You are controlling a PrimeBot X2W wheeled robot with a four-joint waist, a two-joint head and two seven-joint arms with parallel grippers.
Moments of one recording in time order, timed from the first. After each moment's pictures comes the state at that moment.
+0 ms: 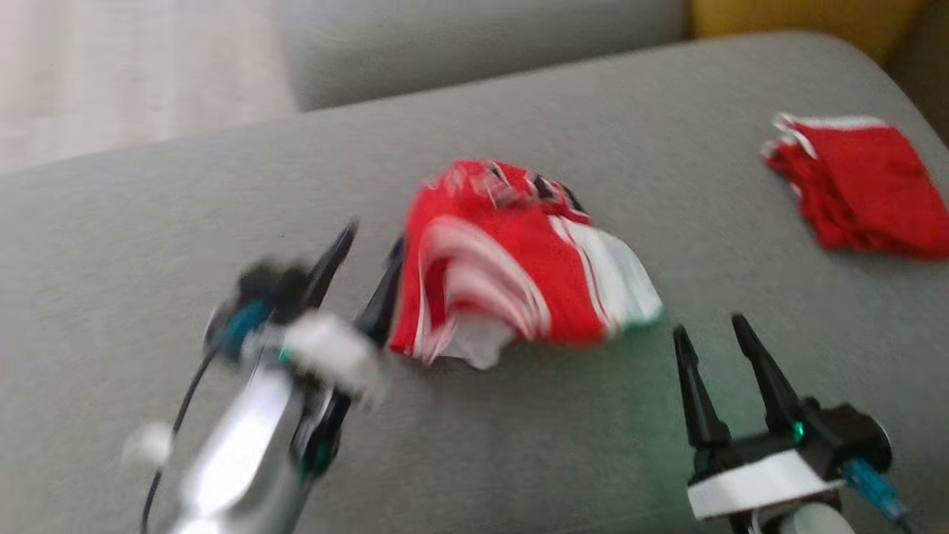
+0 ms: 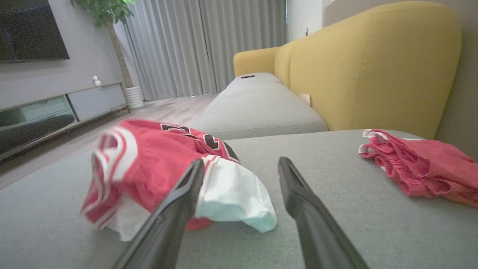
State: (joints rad) left arm -0.44 0.13 -0.52 0.51 -0.45 -0.06 -0.25; right arm 0.06 -0.06 0.16 0.12 0.13 0.12 -0.26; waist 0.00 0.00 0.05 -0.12
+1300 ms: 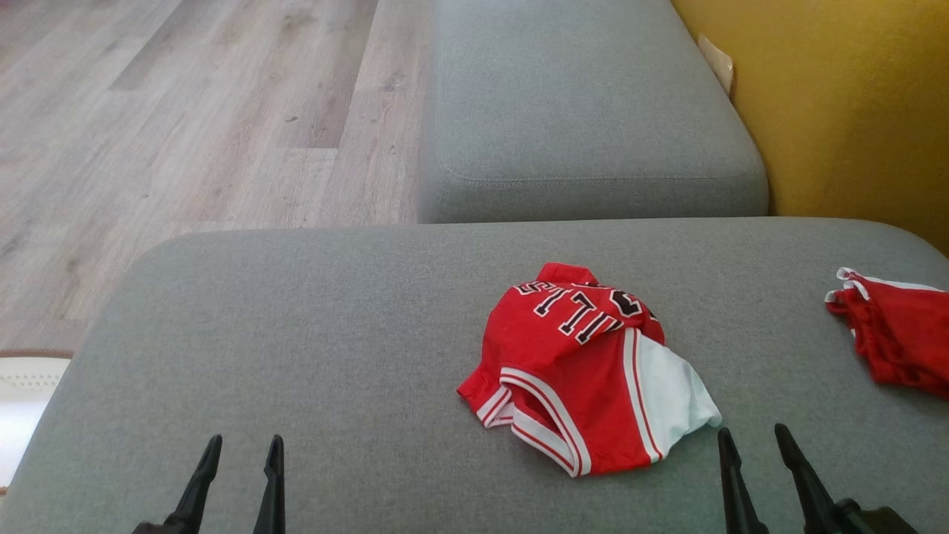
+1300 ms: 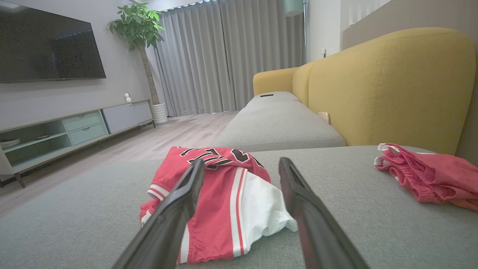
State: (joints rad) left arm 0.35 0.06 -0.05 -0.04 -0.09 -0.08 -0.25; right arm 0.32 -0.04 0.06 0.08 0.17 0.12 -0.26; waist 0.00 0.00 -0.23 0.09
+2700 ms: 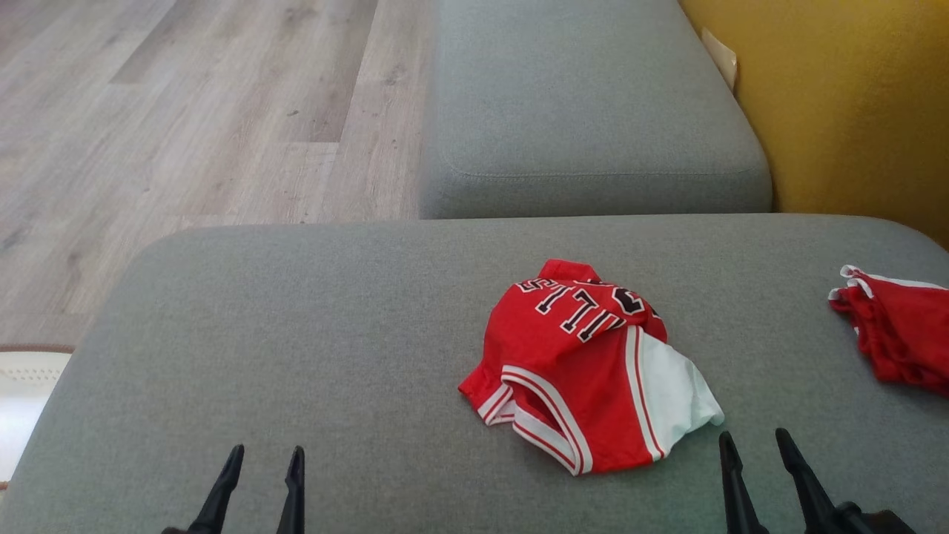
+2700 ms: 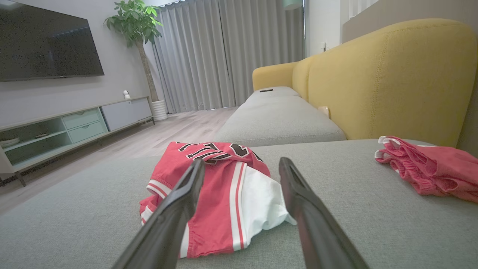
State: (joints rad) left arm 0.36 0.06 -0.09 -0.02 -0.07 -0.06 -0.25; right arm 0.32 -0.04 0.06 0.08 0.18 0.12 -0.26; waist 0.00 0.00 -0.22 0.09
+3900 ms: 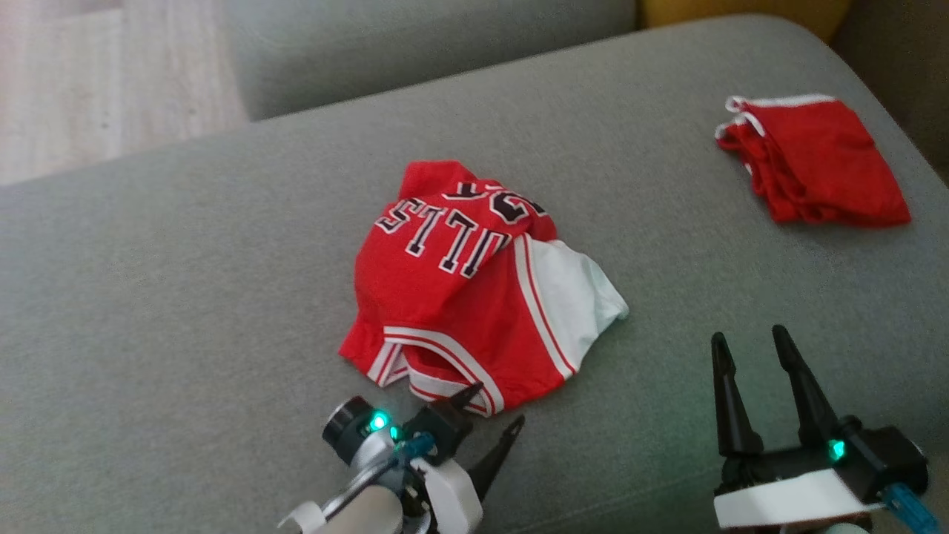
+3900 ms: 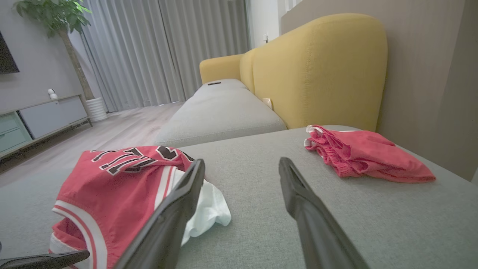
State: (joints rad) left arm -0.30 0.05 -0.83 0.65 -0.16 -0.09 -0.25; right arm 0.16 -0.04 0.08 0.03 0.14 0.12 -0.26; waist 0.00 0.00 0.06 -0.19
